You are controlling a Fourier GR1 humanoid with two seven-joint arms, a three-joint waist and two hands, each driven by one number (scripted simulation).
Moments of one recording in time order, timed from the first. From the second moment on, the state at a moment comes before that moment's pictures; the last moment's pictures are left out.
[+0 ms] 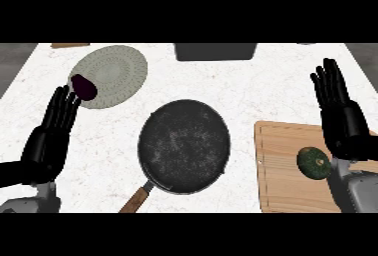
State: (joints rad) left arm -0.06 0.25 0.01 -1.61 0.19 0.07 -0.12; right arm -0.22 -0.31 0.06 -1.61 -0.17 -0.20 -0.07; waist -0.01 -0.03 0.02
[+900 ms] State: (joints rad) left arm -0.03 0.42 0.07 -1.37 0.02 0.15 0.20; right arm 0.12 -0.25 -0.20 -1.77 -0.15 -0.36 -0.31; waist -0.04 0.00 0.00
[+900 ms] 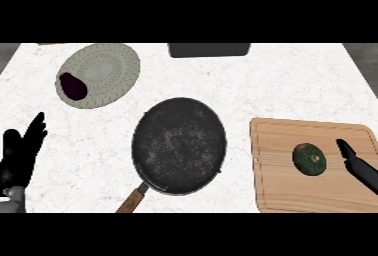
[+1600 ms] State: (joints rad) left arm -0.10 0.42 0.06 -1.34 -0.01 0.13 0.25; right arm 0.35 -0.64 -0.18 -2.10 0.17 -0.21 0.28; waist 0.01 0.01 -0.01
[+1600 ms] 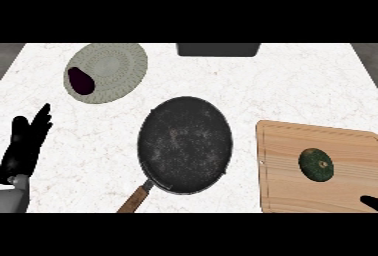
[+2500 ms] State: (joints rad) left arm -0.13 0.41 0.08 -1.32 -0.02 0.10 0.26; right arm -0.05 -0.77 0.21 -2.06 0.32 0.17 1.01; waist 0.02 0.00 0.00
